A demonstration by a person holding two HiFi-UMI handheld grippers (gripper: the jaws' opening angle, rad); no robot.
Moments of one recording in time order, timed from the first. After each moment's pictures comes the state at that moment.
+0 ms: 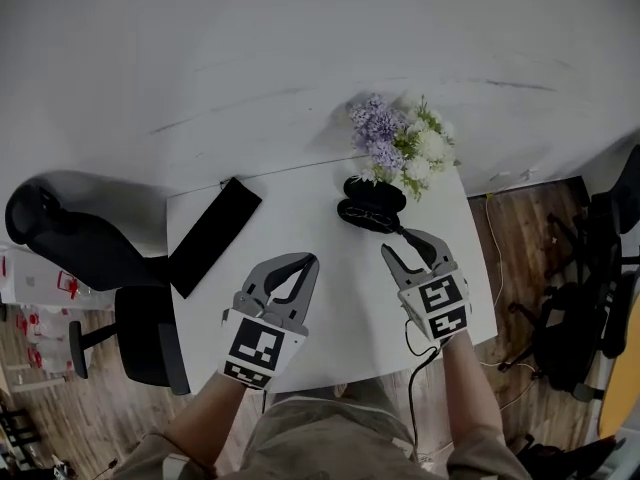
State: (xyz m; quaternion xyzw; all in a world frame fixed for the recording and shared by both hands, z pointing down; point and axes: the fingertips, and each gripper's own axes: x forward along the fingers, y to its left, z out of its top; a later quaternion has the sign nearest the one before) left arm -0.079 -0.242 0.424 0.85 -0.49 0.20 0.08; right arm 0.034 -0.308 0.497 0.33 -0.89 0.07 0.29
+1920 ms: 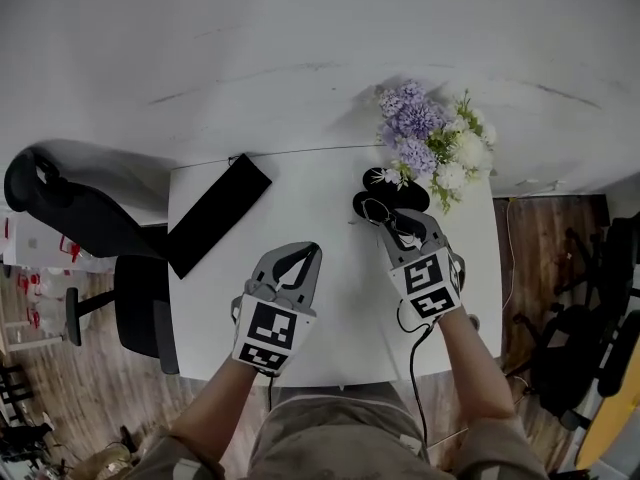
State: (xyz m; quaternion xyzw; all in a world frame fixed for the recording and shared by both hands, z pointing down) left arm -0.098 -0.268 0.502 0.79 -0.54 0.25 0.13; right arm -0.011 -0.354 0.561 0.25 -0.90 0.00 0.34
